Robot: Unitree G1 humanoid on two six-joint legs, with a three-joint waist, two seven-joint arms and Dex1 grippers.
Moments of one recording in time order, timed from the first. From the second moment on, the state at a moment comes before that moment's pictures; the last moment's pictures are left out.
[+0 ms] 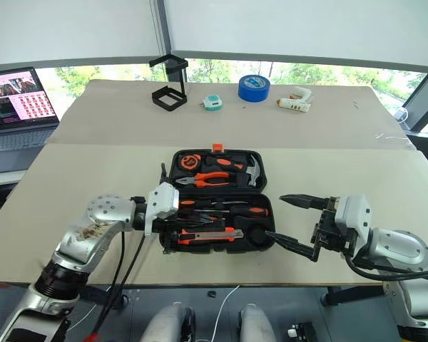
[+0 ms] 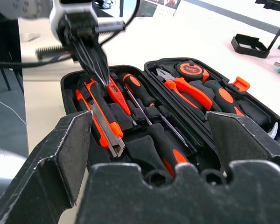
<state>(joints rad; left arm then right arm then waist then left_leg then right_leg) -0.40 0.52 -0.28 -0.17 -0.23 0.30 -1.10 0.06 -0.76 -0.25 -0.34 0.61 0.12 1.09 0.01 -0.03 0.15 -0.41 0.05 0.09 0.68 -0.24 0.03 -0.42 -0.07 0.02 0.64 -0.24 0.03</state>
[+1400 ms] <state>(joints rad) -0.30 0.53 -0.27 -0.06 -0.22 0.21 -1.03 0.06 -0.73 -0.24 -0.33 0.60 0.12 1.07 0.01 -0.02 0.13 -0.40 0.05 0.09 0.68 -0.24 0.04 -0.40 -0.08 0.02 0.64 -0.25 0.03</state>
